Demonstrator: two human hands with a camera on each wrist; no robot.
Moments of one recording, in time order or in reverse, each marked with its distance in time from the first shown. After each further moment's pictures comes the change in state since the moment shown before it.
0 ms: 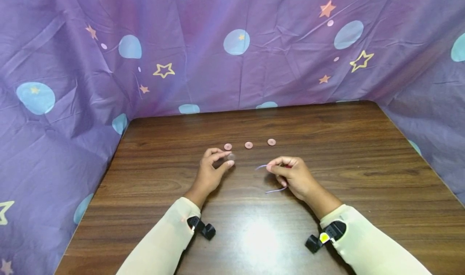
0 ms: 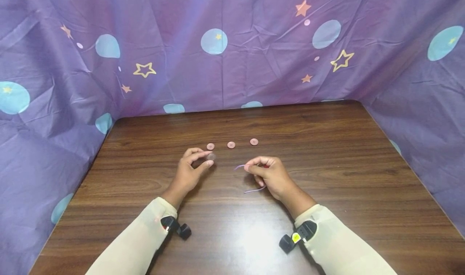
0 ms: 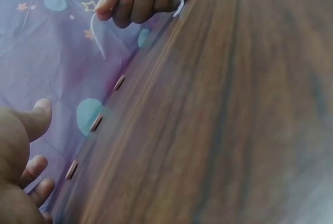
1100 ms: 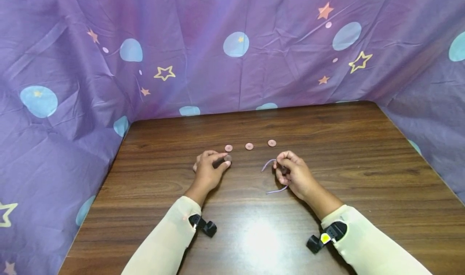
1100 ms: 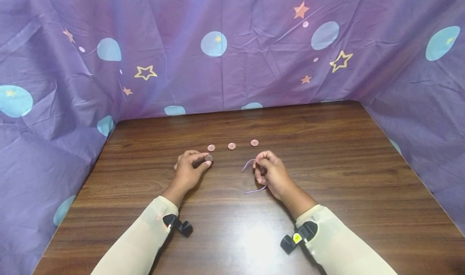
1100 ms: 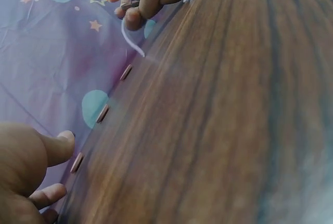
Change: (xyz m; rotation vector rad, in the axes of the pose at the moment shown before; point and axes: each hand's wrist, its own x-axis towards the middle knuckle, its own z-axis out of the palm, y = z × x) left_hand 0.007 -0.002 -0.004 0.267 0.004 -0.147; right_hand 0.002 -0.003 0.000 0.125 0.042 0.082
